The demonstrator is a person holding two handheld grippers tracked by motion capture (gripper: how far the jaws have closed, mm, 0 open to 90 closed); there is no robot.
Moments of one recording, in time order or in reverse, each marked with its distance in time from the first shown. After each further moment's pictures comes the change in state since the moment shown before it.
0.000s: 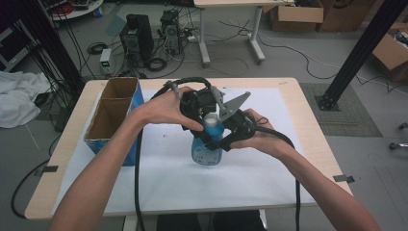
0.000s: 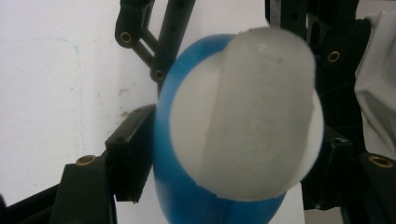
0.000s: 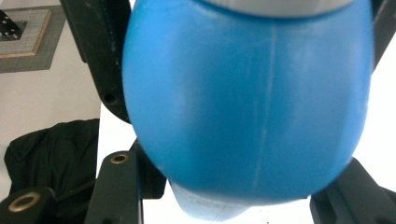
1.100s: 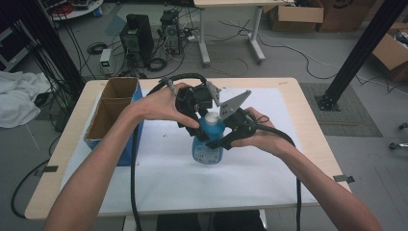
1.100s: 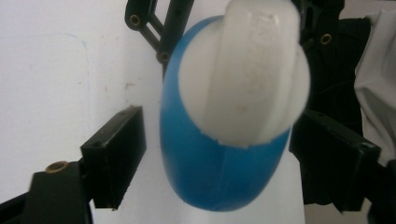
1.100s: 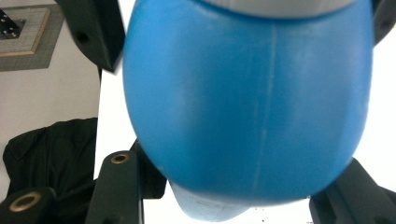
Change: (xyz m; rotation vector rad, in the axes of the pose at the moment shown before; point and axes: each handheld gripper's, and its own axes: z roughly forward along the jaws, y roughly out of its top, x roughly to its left) left arm 0.003 -0.005 -0.010 -0.004 -0.001 -0.011; right arm -0.003 0.001 -0.002 0.000 0.000 -0.003
